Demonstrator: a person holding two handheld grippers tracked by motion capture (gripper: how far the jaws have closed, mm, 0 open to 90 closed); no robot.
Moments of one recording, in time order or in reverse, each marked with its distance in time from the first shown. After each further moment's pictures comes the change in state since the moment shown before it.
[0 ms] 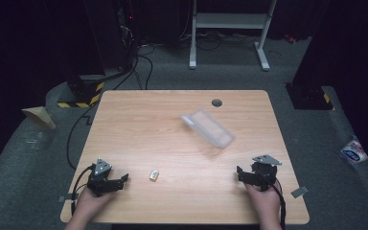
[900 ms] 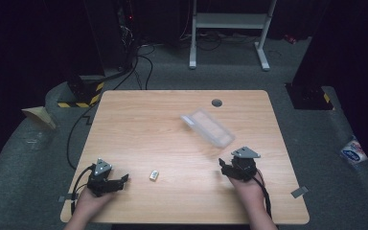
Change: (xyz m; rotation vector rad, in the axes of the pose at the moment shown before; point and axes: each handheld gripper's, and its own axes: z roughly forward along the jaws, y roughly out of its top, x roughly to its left) left arm 0.000 0.000 0.000 0.000 -0.006 0.002; right arm 0.052 0.036 0.009 -0.089 0.107 -0.167
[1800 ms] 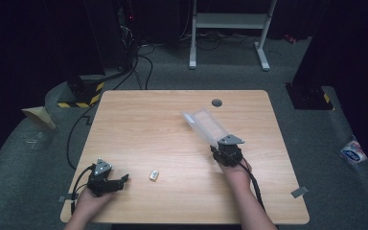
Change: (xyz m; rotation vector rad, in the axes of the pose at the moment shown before) left arm 0.000 0.000 0.000 -0.001 -0.001 -0.001; right arm 0.009 0.032 0.049 -0.013 0.050 -0.045
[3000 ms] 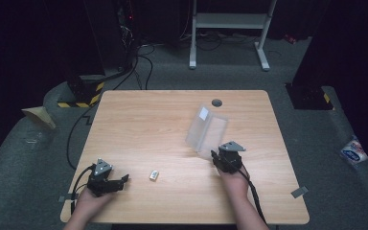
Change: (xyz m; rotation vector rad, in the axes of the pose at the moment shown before) left arm 0.000 0.000 0.000 0.001 -0.011 0.009; right arm 0.011 -0.019 -0.004 0.004 -0.039 0.105
